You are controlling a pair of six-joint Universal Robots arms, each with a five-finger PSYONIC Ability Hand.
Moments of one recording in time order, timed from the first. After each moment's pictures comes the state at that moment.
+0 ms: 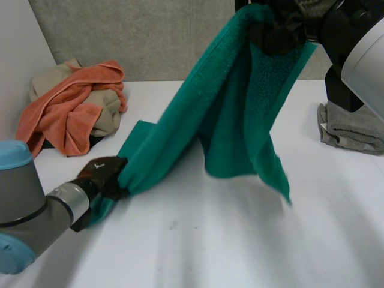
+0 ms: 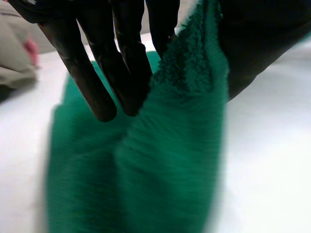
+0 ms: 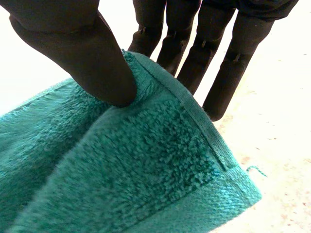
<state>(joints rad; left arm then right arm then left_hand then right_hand) 4.50 -1.98 -1.82 3.36 -1.28 3.22 2.18 -1.59 1.16 0.21 1.47 2.90 1.17 1.19 1.18 1.19 0.99 1.13 1.18 1.19 1.20 1.01</state>
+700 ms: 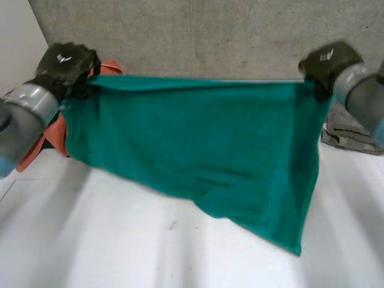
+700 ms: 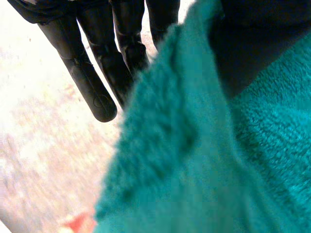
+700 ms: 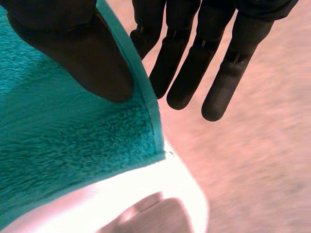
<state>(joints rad) 4.57 -1.96 -1.33 3.41 -1.21 3.43 1.86 -1.07 0.90 0.32 1.55 2.49 1.17 1.20 1.19 1.20 0.99 1.15 1.18 1.19 1.20 1.02</state>
